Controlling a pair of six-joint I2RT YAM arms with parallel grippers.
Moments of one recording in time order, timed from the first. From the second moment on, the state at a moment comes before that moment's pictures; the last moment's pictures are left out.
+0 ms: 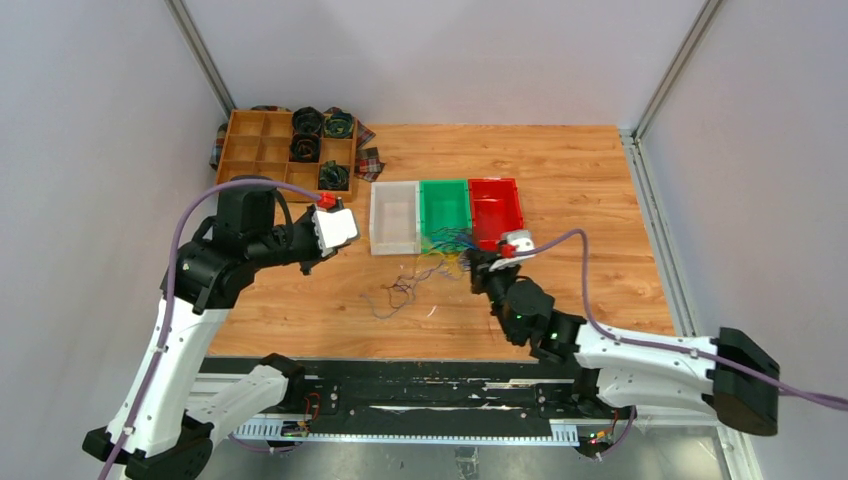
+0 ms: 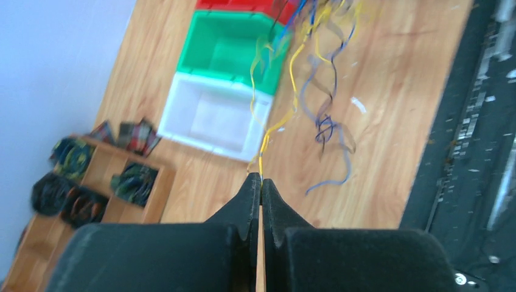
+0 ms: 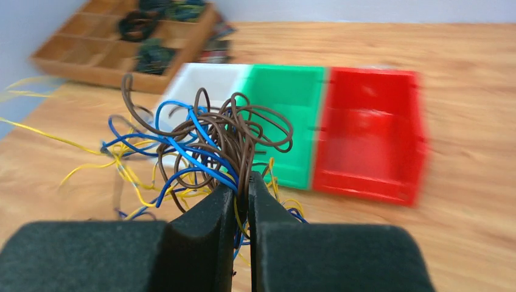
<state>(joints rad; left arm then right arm) -0.39 0.91 1.35 -1.04 0.58 0.76 1.19 1.05 0.49 0.57 0.79 0.16</state>
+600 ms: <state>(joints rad) -0.39 0.87 1.12 -0.94 0.27 0.84 1.00 0.65 0.39 0.12 0.80 0.28</state>
